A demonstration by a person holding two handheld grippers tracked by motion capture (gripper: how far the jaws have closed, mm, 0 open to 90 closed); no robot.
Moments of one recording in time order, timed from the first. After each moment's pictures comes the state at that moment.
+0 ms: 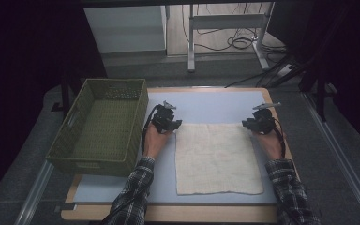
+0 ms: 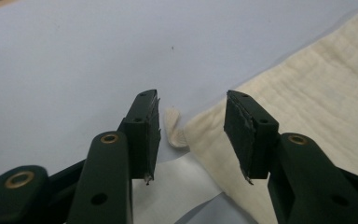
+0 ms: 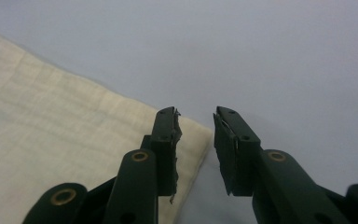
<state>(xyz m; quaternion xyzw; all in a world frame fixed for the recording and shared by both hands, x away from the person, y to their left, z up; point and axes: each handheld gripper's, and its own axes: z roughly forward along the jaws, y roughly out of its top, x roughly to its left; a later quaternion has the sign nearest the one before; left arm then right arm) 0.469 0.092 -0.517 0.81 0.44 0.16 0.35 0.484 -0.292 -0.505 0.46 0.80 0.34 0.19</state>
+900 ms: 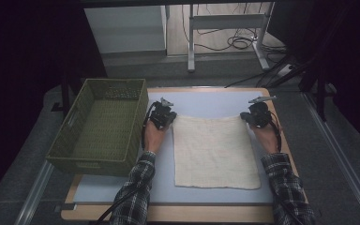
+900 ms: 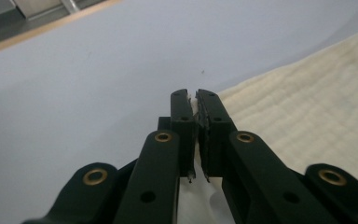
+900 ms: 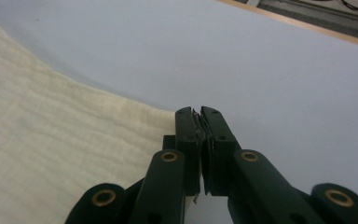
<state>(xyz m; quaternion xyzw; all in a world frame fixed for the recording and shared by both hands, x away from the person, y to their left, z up) 0.480 0.102 -0.516 0.79 0.43 0.20 0.38 0.493 -0.274 -0.484 0.44 0.80 0.34 0.21</state>
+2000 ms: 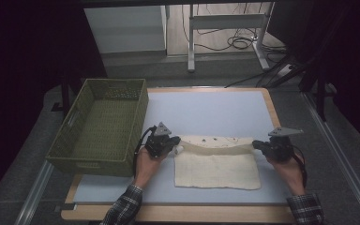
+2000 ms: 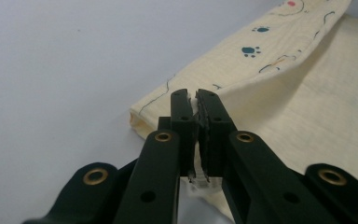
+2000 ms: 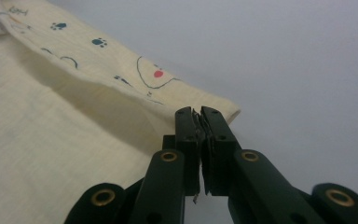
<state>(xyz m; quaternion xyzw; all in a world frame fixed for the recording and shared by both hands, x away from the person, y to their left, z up) 0.366 0.102 -0.511 0.82 0.35 0.14 0.43 0.368 -0.320 -0.489 0.39 0.82 0.39 0.18</state>
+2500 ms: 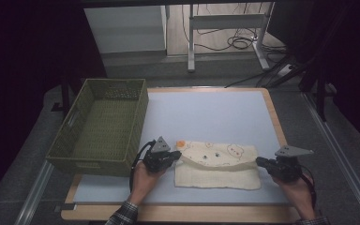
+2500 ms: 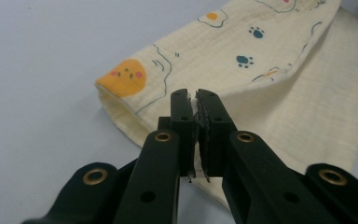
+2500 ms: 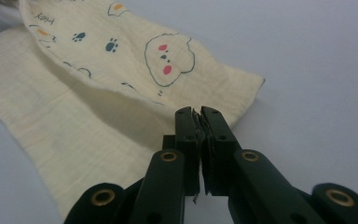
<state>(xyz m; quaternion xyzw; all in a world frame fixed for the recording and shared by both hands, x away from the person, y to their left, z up) 0.319 0.102 -0.520 0.83 0.32 0.12 0.44 0.307 -0.329 -0.495 0.38 0.82 0.40 0.16</state>
